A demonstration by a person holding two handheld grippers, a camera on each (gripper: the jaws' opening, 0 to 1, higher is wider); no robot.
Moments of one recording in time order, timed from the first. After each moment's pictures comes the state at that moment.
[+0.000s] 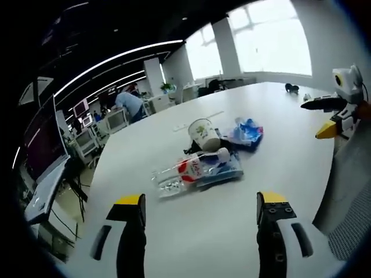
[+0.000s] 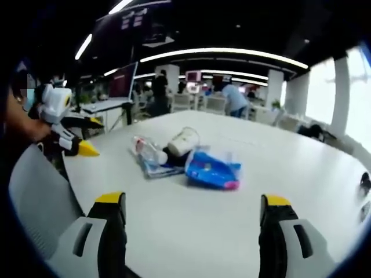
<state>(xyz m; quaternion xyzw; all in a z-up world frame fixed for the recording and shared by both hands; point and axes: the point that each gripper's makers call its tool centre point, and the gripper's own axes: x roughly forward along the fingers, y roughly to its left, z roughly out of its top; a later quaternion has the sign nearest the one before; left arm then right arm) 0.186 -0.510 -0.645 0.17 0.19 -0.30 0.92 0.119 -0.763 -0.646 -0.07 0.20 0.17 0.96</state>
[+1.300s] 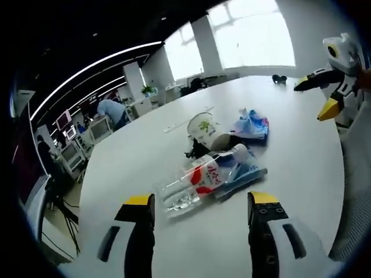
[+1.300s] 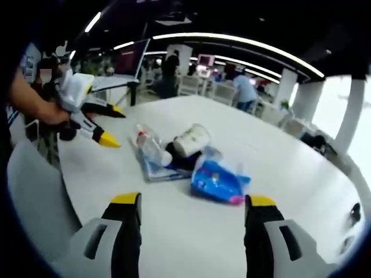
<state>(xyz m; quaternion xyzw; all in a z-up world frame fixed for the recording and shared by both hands) 0.254 -0.514 -0.668 0.21 0.19 -0.36 0.89 0.162 -0.725 -0.633 -0.15 0.24 0.19 0.94</state>
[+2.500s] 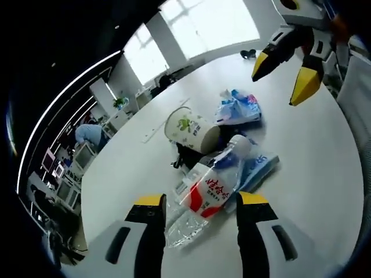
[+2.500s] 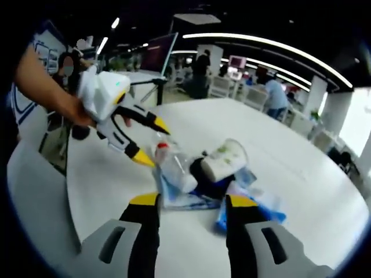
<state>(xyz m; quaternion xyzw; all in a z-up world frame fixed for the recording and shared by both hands) 0.290 -0.551 -0.694 0.33 0.18 -0.43 0.82 0.221 -0.659 -0.651 -0.17 0.25 0.30 0.91</state>
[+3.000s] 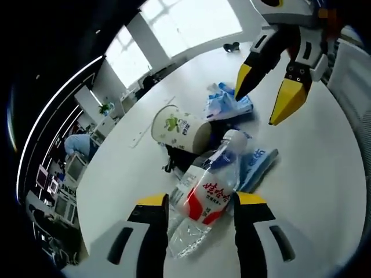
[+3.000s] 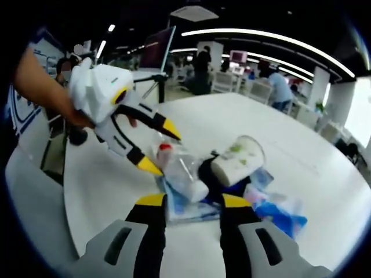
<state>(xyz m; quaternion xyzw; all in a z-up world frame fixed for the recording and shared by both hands) 0.293 -0.562 -0.703 0.37 0.18 -0.48 0.78 0.242 -0.636 -0.677 -0.13 0.27 0.31 0.90</state>
